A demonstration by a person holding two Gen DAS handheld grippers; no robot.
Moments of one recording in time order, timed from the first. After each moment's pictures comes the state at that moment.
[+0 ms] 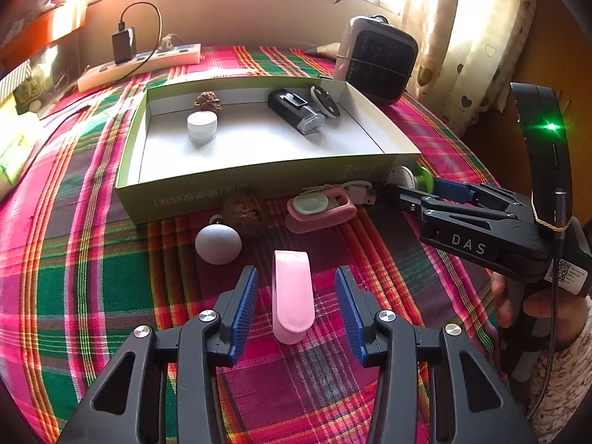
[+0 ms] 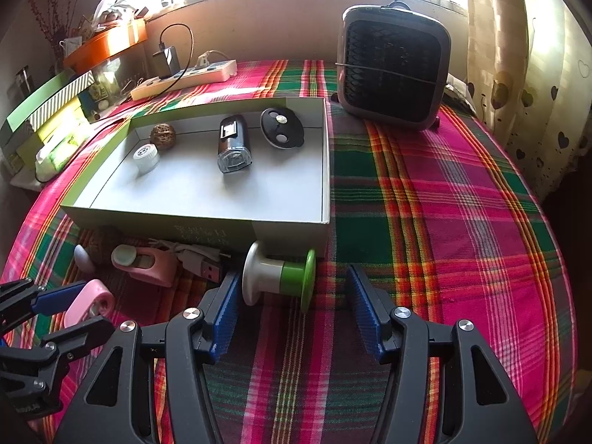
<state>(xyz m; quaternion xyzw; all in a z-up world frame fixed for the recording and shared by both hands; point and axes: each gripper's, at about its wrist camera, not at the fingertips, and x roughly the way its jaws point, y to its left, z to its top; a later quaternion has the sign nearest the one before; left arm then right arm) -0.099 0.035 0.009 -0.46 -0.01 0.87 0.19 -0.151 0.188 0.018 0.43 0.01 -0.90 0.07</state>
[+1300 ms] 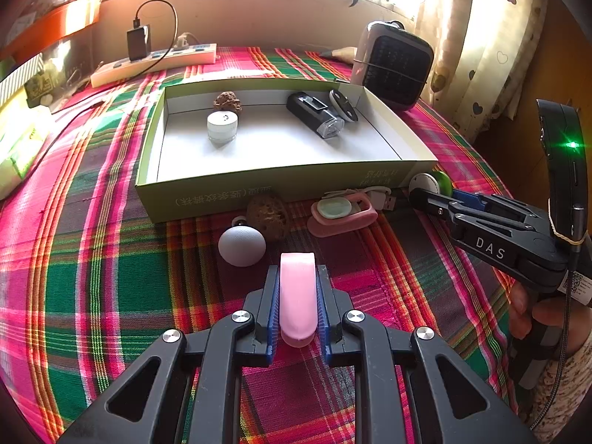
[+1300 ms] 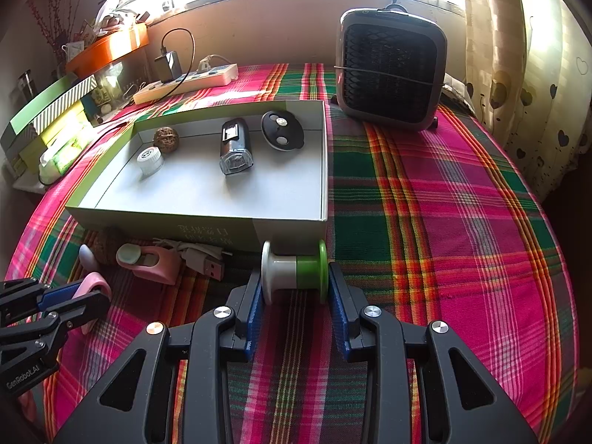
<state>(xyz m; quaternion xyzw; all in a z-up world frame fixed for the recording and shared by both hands) -0.102 0.025 0.008 -0.45 -0.02 0.87 0.17 -0.147 0.190 0.020 0.43 0.01 -0.90 0.07</state>
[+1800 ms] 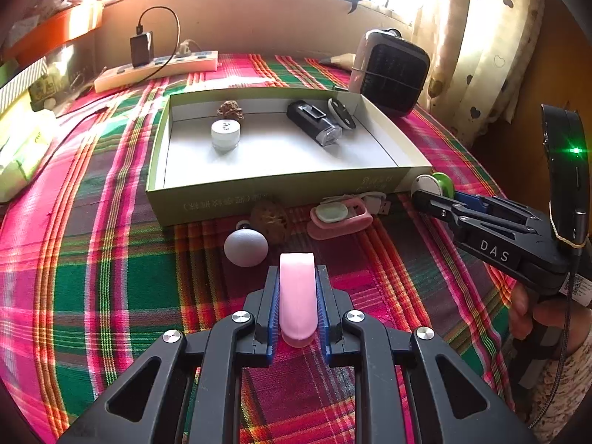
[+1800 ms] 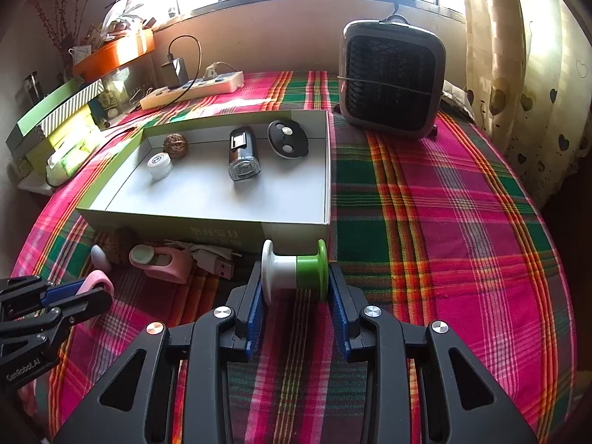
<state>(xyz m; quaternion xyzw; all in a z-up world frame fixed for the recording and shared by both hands) -0.096 0.022 0.019 -0.44 -0.02 0.88 0.17 -0.138 0.189 0.029 0.41 0.01 -0.91 0.08</state>
